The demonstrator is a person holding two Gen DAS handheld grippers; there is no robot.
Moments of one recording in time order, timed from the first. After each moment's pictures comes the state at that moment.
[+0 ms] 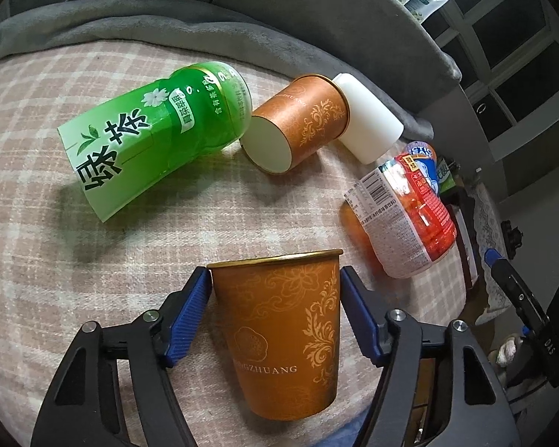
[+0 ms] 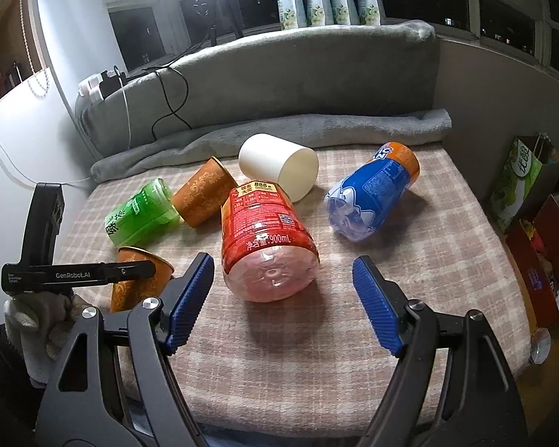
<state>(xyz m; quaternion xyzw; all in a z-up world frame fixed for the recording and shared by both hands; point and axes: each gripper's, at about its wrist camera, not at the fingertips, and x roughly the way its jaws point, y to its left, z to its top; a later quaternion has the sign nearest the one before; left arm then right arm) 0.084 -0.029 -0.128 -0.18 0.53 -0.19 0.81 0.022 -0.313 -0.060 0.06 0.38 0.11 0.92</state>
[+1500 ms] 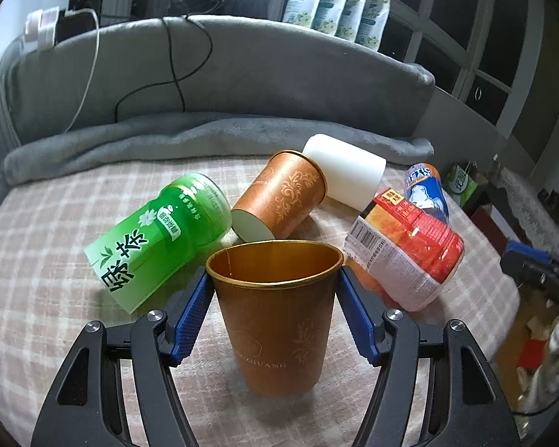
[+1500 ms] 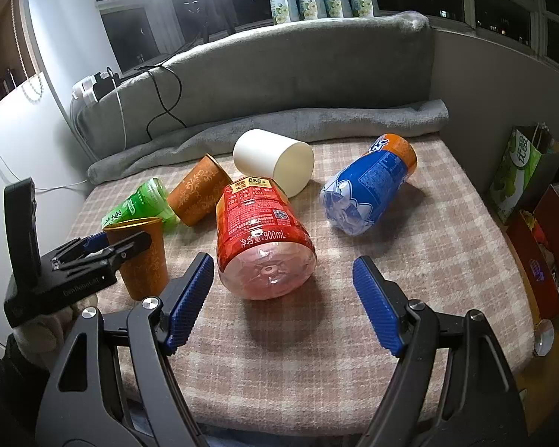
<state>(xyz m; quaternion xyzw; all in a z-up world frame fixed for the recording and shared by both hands) 0.063 -0.062 -0.095 -0.04 0.38 -0.15 0.91 0.022 -0.316 -0.063 0.07 0.38 0.10 0.92</state>
